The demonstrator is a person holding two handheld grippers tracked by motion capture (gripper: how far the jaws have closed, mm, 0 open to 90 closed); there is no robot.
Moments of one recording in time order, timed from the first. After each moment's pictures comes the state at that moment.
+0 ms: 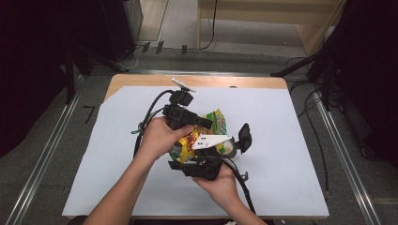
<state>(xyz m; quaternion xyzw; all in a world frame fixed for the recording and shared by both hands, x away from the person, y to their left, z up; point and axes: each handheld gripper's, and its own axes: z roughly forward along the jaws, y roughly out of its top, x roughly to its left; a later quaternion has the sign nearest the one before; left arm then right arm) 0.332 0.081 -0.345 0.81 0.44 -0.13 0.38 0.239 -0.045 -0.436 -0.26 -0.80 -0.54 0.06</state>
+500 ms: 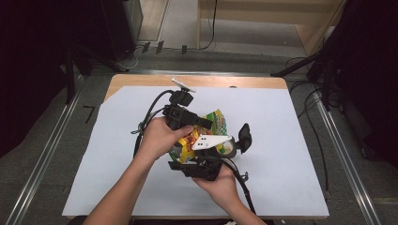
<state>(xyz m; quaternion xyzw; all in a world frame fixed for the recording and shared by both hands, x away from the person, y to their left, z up) 0.331 0.081 -0.345 0.81 0.43 -0.13 0.38 0.238 -0.045 -0.438 -0.26 -0.80 -0.55 0.06</state>
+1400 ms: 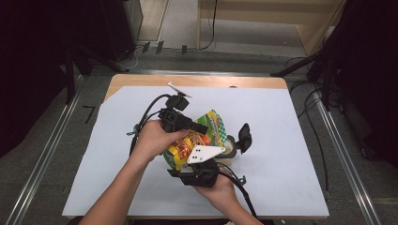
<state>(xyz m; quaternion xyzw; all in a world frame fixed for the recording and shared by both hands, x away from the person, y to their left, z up) 0.332 0.095 -0.361 0.82 0.42 -0.15 0.36 0.225 -0.038 -0.460 -0.20 -0.83 -0.53 -0.01</state>
